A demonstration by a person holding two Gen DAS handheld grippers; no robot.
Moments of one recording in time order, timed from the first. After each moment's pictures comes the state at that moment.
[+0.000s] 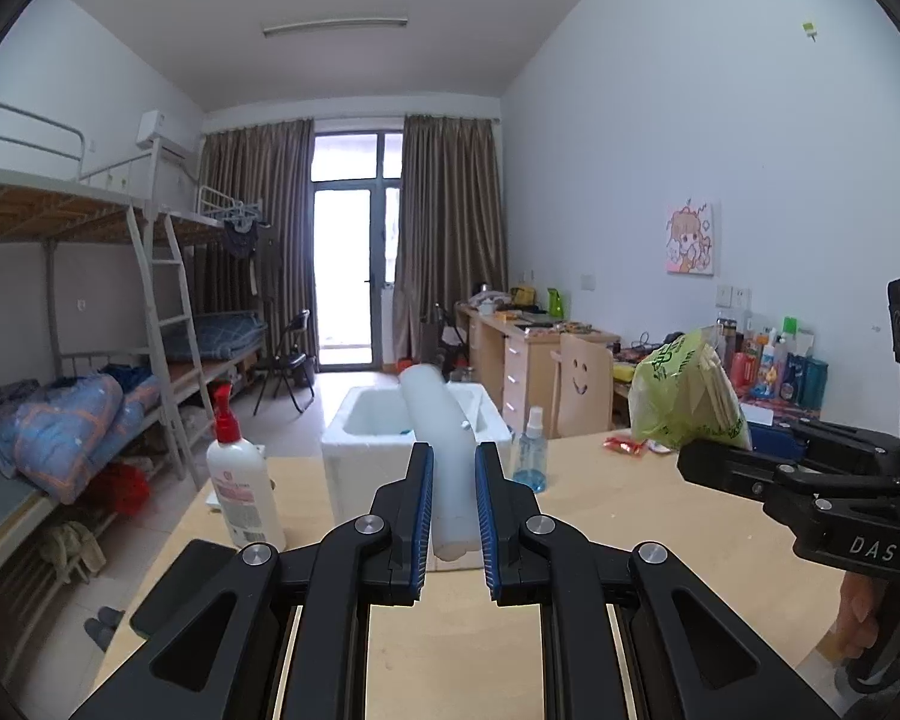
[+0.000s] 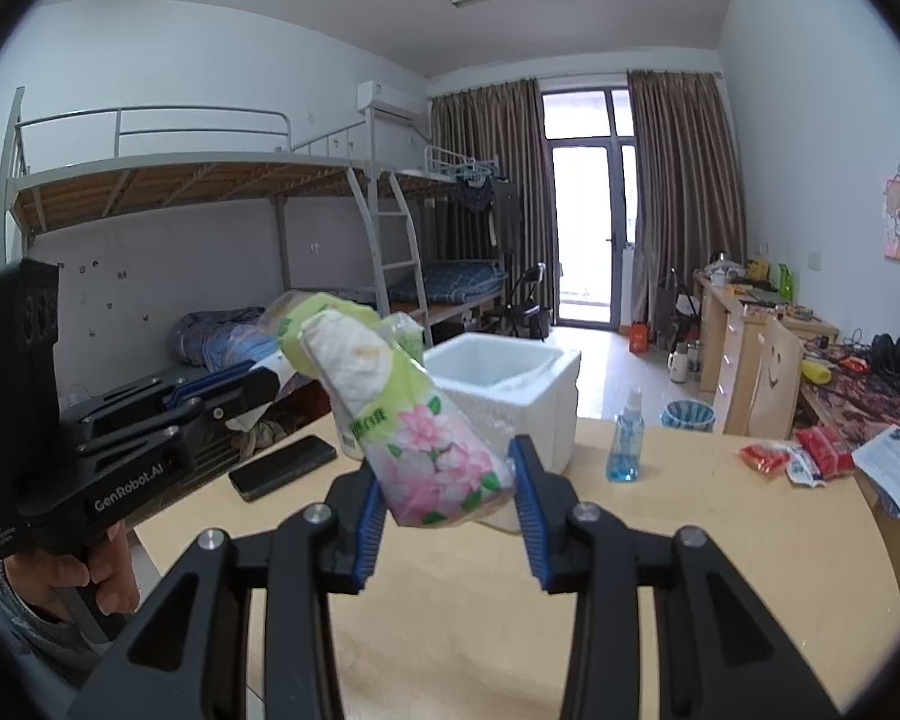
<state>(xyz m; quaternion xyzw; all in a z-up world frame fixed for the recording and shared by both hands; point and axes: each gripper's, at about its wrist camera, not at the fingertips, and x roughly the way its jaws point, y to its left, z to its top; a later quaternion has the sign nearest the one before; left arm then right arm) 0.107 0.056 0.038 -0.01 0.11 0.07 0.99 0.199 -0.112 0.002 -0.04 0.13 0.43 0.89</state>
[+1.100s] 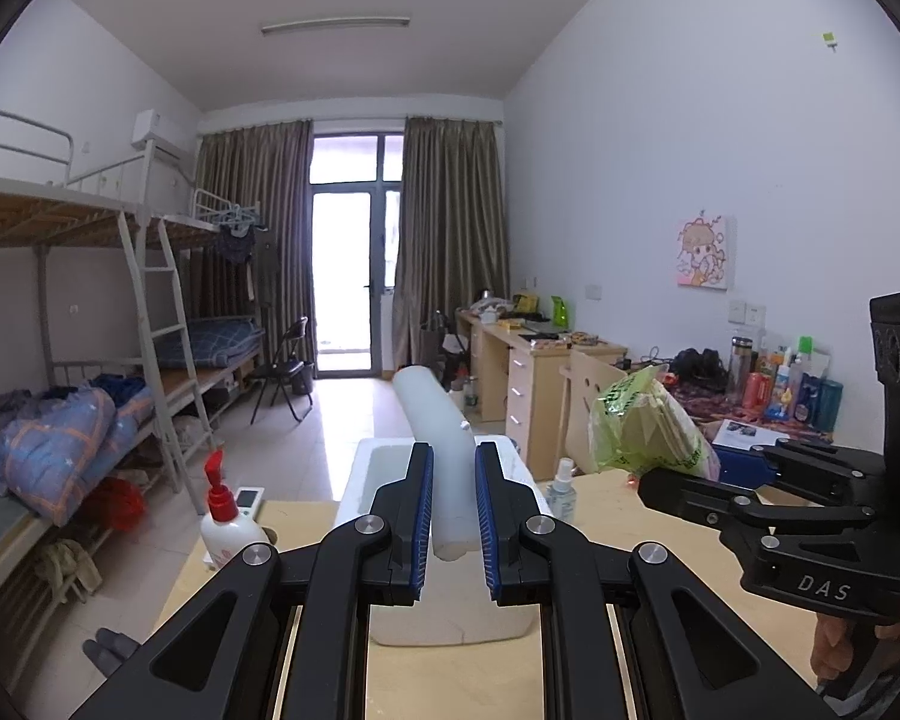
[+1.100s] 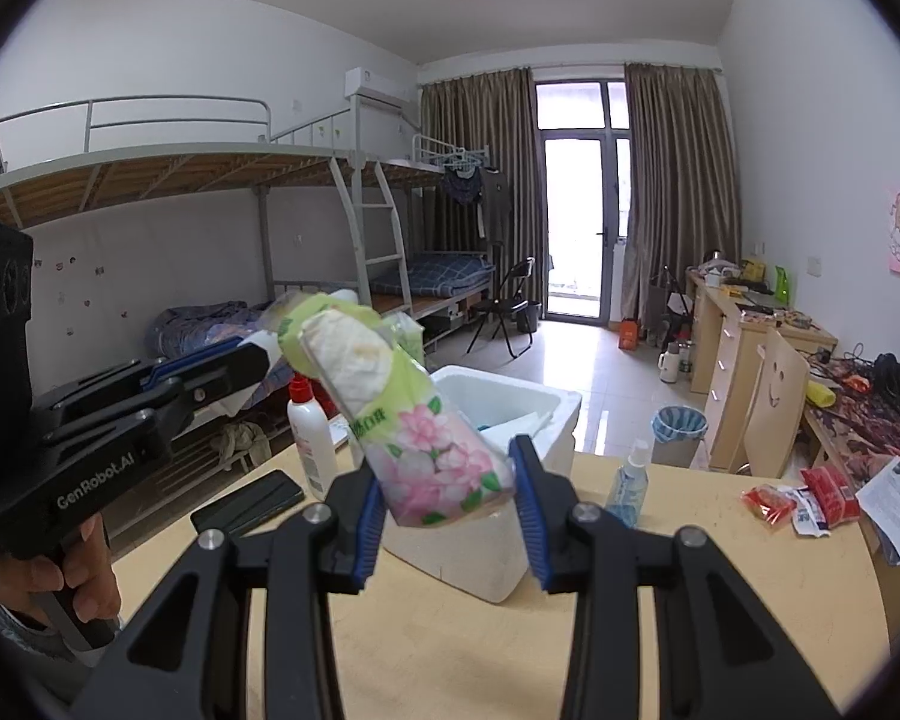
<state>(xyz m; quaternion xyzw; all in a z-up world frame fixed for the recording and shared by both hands) 0.164 0.092 0.071 -0.01 0.10 0.07 0.99 0.254 -0.062 0.025 -0.05 0.15 0.41 0.90</state>
